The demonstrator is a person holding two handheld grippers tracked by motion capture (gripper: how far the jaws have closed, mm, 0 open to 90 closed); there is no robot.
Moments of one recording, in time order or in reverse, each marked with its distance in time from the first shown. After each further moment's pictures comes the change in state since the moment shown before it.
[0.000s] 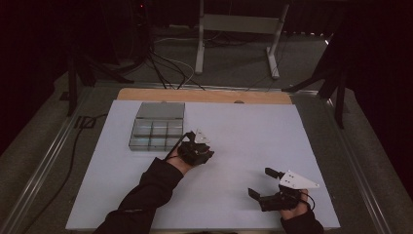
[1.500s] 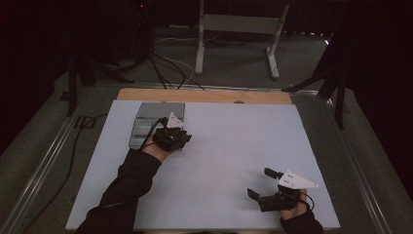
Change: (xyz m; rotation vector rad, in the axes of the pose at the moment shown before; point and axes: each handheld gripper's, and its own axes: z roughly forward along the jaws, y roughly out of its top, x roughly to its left) left arm 0.058 -0.006 -0.051 -0.045 0.120 -0.081; right arm 0.001 0.000 0.002 0.012 0.005 -0.001
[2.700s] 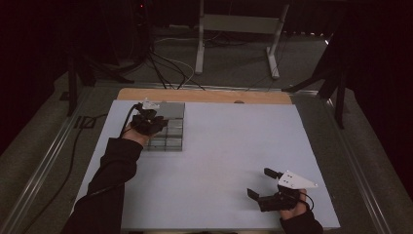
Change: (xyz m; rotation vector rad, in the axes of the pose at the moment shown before) left arm 0.077 -0.007 -0.014 0.007 0.121 -0.146; right arm 0.000 -0.001 0.001 0.001 -0.003 -0.001
